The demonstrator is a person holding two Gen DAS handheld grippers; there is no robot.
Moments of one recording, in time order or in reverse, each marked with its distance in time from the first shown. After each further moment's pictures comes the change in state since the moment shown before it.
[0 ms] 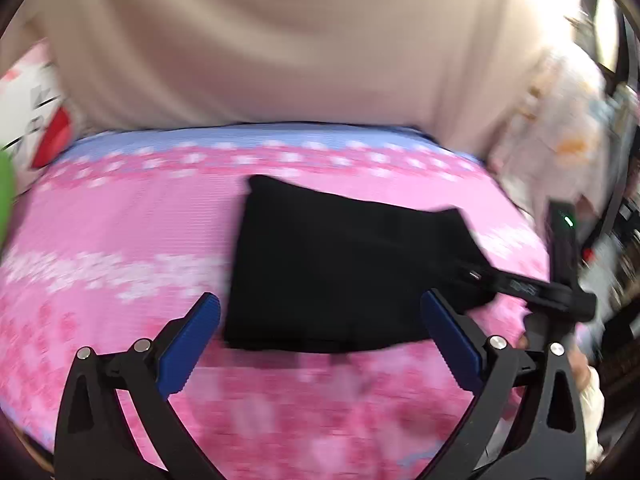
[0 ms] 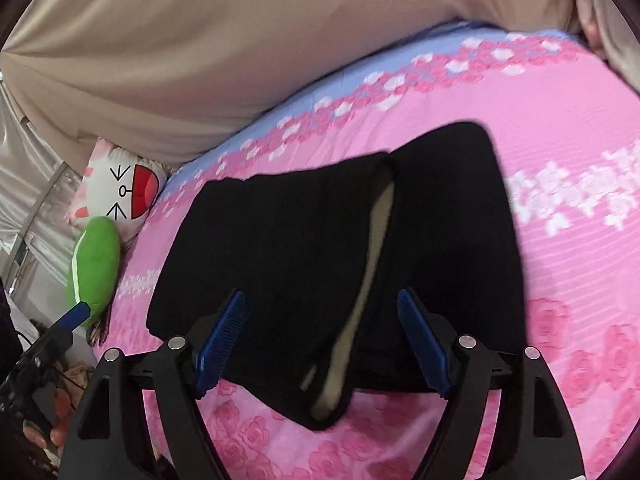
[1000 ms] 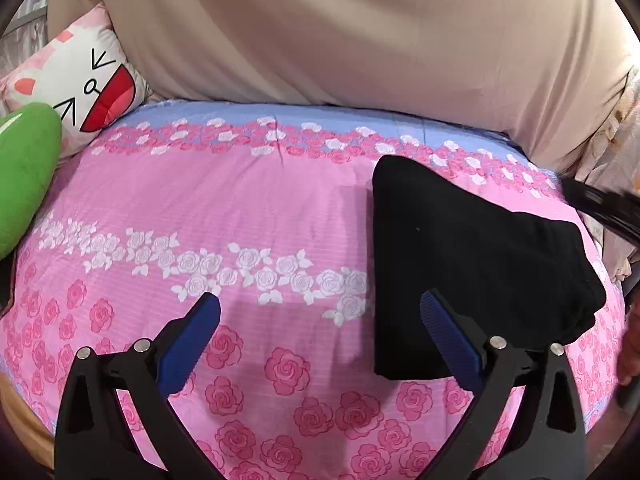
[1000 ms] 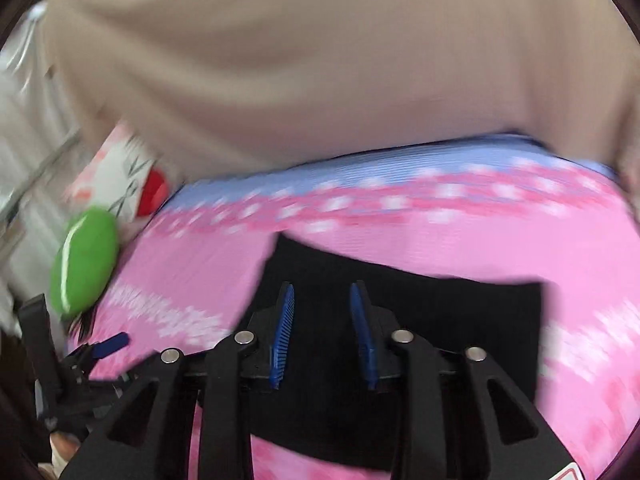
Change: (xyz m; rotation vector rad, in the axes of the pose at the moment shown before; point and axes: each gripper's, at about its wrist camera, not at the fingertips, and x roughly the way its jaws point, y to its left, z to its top) left arm 0.048 0.045 0.010 -0.113 0.052 0.198; right arm 0.002 0.111 0.075 -0.283 -0.077 -0.037
